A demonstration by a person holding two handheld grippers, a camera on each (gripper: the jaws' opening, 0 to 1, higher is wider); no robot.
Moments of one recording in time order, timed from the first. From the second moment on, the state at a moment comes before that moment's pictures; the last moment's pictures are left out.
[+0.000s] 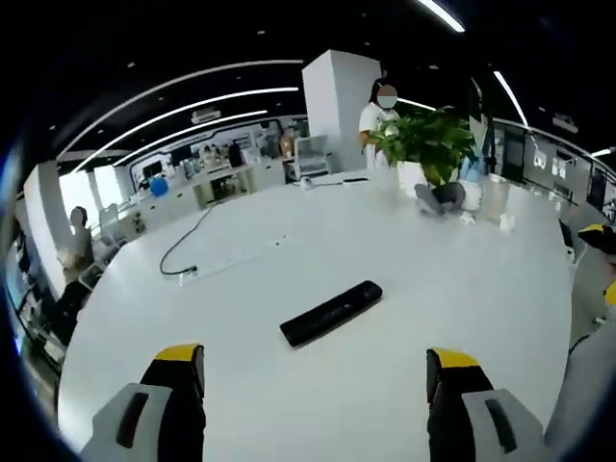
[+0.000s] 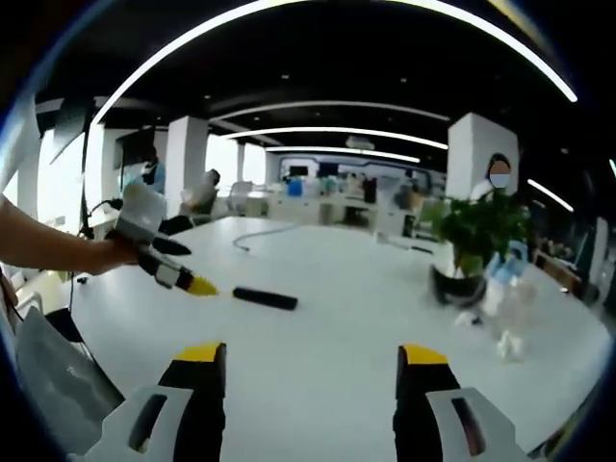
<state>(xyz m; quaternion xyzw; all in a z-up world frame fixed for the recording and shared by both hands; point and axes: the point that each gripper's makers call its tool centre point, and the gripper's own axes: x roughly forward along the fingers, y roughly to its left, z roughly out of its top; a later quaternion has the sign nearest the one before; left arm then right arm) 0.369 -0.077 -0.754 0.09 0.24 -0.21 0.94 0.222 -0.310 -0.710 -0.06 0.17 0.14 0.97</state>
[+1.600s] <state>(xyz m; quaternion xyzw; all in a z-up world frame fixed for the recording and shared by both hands) 0.230 0.027 -0.726 0.06 0.16 0.00 0.99 0.227 -0.330 -0.692 -0.04 0.12 0.09 0.99</state>
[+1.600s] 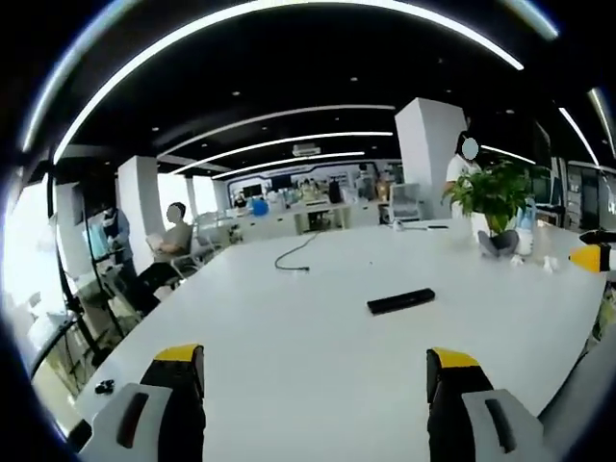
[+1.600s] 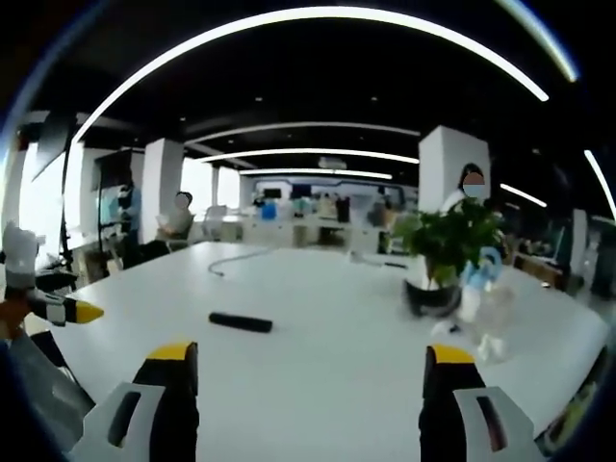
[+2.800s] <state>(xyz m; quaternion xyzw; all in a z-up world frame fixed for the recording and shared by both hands) 0.227 0.025 -0.716 0.06 0.14 -0.01 0.99 0.225 -0.320 -0.705 -0.06 0.15 0.11 0.98</state>
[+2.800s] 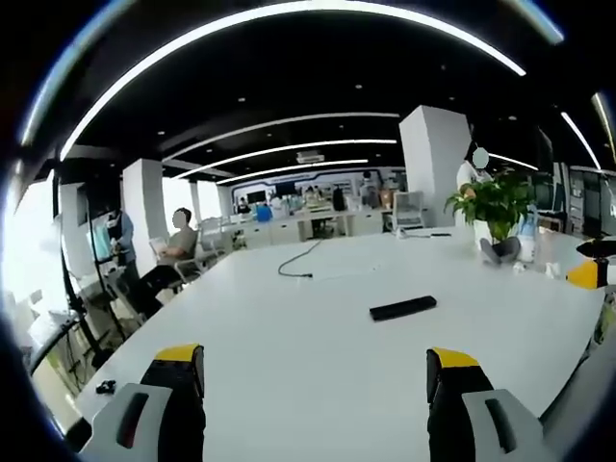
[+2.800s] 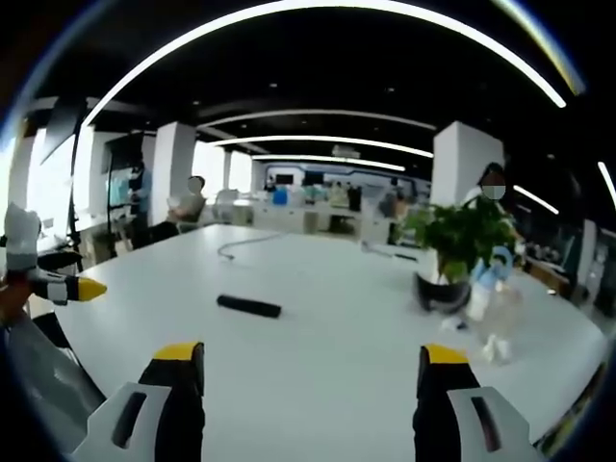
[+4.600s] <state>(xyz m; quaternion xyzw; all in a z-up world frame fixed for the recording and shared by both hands) 0.225 0.026 -0.718 0.03 0.14 -0.01 0.99 0.225 -0.331 -0.714 -0.09 0.17 0.07 0.98</state>
